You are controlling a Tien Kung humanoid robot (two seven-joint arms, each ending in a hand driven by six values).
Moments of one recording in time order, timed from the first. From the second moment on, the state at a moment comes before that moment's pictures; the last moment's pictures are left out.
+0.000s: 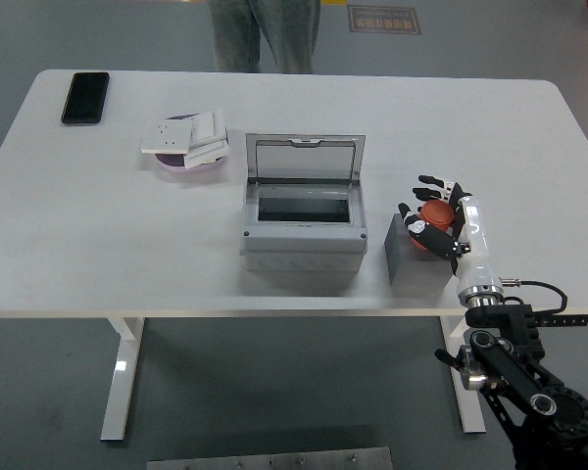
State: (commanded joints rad) left arm -0.11 0.48 -0.57 -0.42 0.15 0.15 0.17; right arm 0.13 -0.12 1.14 1.24 -1.17 -0.45 0.33
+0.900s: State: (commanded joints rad) left arm -0.11 0.48 -0.57 -0.42 0.16 0.16 0.16; right arm 0.13 -0.12 1.12 1.23 -1.16 -0.46 0.32
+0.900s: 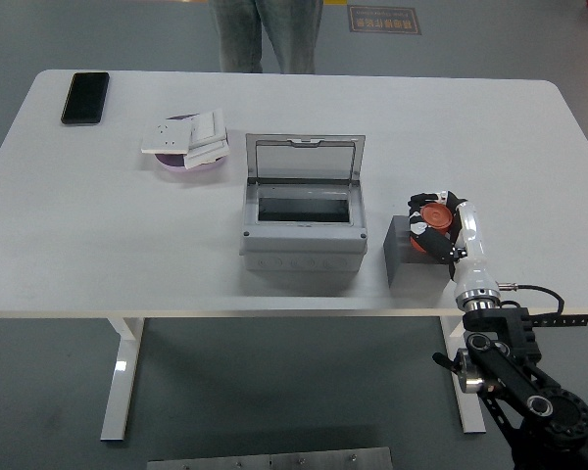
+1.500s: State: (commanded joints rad) left arm -0.11 0.48 -0.58 -0.42 0.17 0.16 0.16; right arm 0.14 -0.13 1.12 1.24 -1.17 -0.47 0.31
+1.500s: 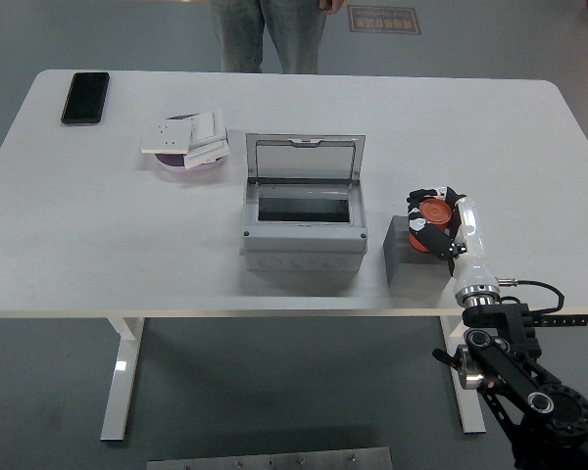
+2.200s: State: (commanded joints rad) left arm -0.11 0.48 -0.58 -0.42 0.18 0.17 0.17; right arm 0.20 -0.20 1.12 1.30 -1.21 -0.48 0.25
